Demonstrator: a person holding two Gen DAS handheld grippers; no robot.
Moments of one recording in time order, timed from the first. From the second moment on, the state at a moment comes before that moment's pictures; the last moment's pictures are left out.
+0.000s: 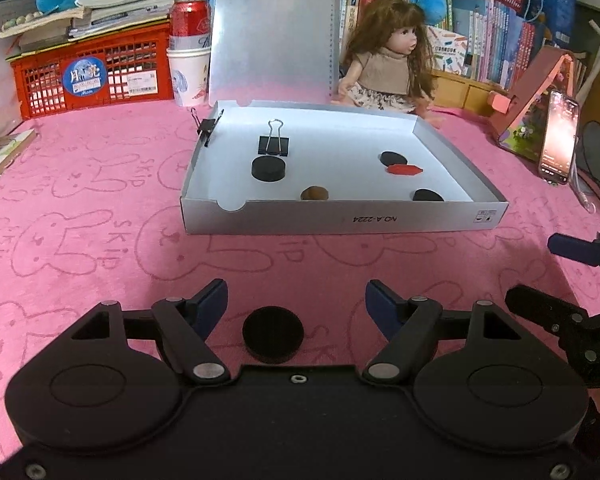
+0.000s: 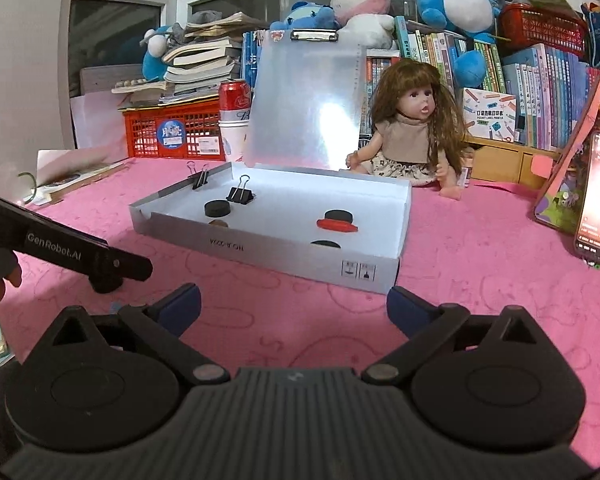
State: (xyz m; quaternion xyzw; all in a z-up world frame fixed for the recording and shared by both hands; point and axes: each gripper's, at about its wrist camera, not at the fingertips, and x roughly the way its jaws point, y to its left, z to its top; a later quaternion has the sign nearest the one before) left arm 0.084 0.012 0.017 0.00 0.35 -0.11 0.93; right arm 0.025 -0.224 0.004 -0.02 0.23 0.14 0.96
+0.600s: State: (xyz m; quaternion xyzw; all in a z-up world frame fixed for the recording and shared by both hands) left arm 0.038 0.029 0.004 0.03 0.29 -0.13 0.95; right arm 0.011 -0.221 -0.017 -0.05 0.26 0.19 0.94
